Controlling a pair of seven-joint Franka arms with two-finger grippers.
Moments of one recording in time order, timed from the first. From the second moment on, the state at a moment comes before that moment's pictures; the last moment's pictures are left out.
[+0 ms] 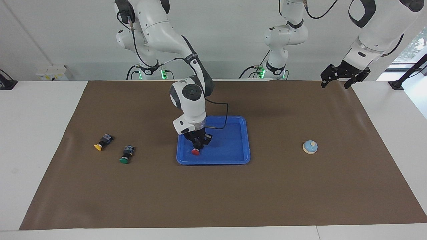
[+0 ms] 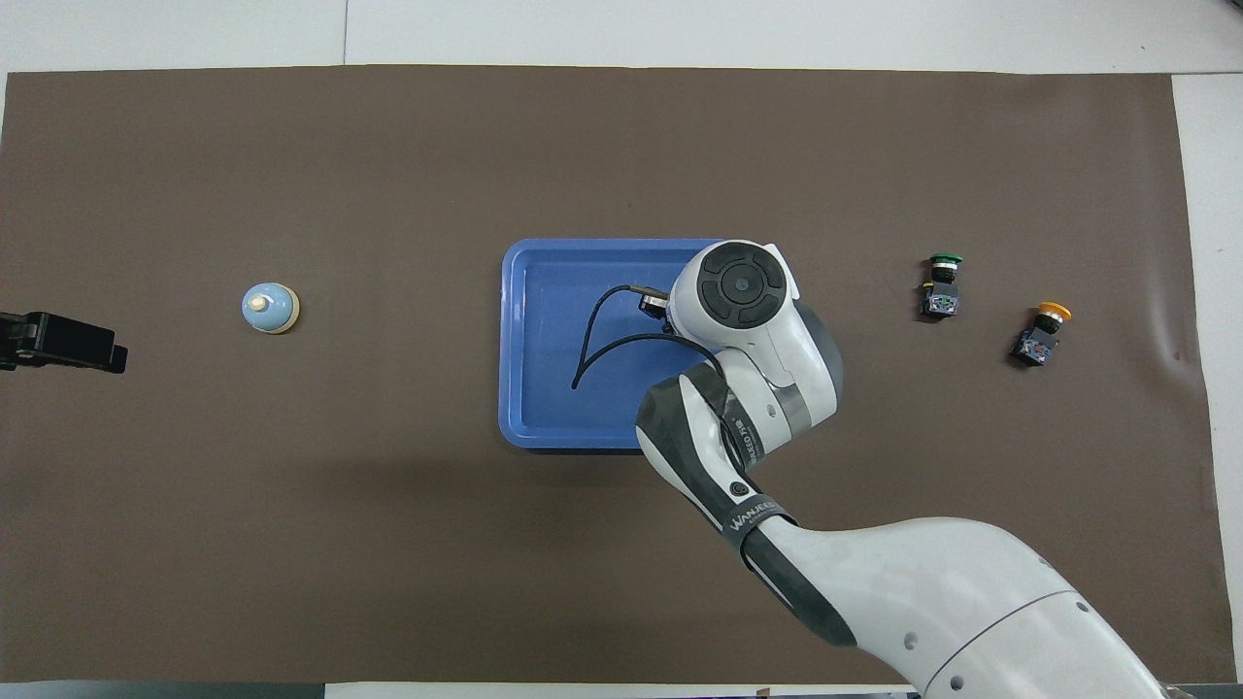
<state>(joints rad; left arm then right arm) 0.04 -0.10 -0.04 -1.72 -0.02 1.54 0.12 0.54 0.46 -0.05 -1.83 0.00 2.36 0.85</state>
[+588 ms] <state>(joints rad) 0.04 -0.10 -0.04 -1.72 -0.02 1.54 0.12 0.48 0.41 -0.07 -1.73 0.00 2.16 0.85</state>
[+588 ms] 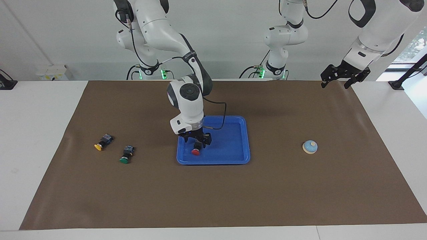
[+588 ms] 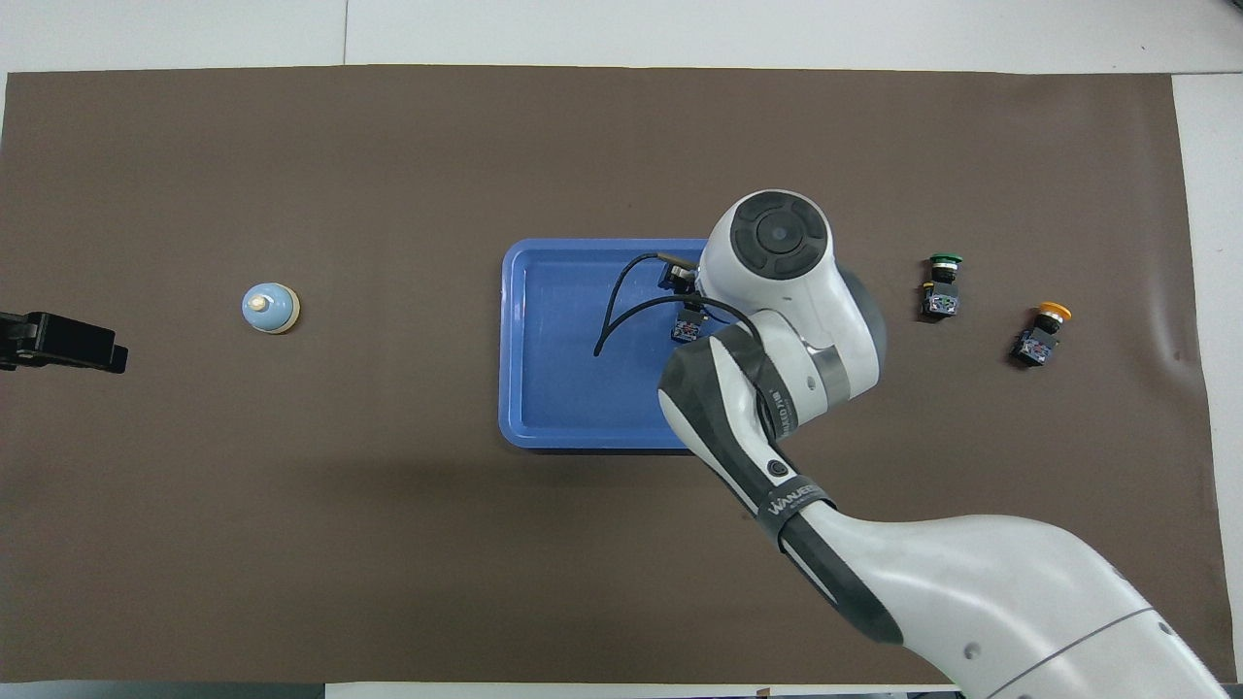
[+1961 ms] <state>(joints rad) 0.04 -0.10 -0.04 -1.72 -0.02 1.54 0.12 0.07 0.34 -0.08 -2.01 0.00 2.42 0.29</state>
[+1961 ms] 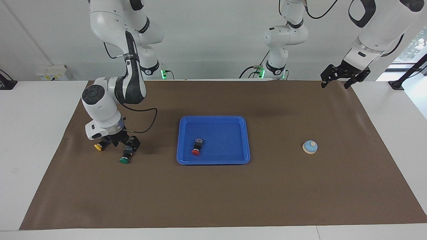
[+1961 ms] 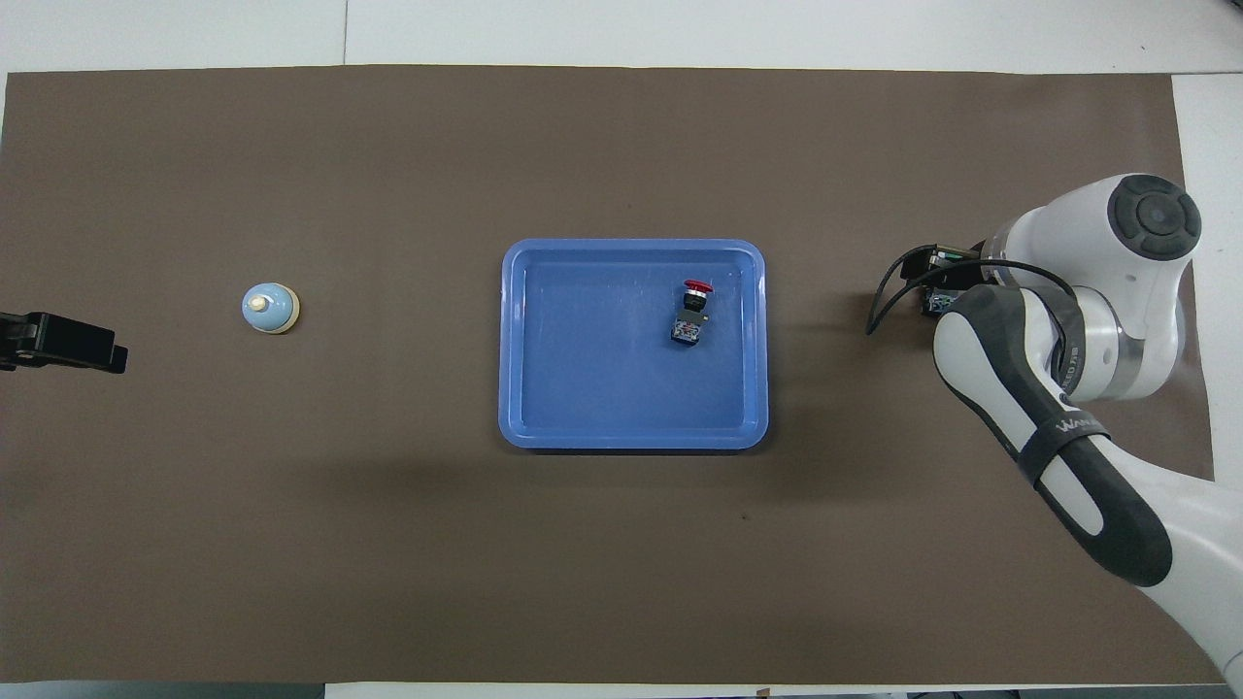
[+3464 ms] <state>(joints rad) 0.04 -0.10 -0.04 -1.72 -0.02 1.54 0.12 0.36 0.36 -0.05 -1.65 0.00 2.09 0.57</state>
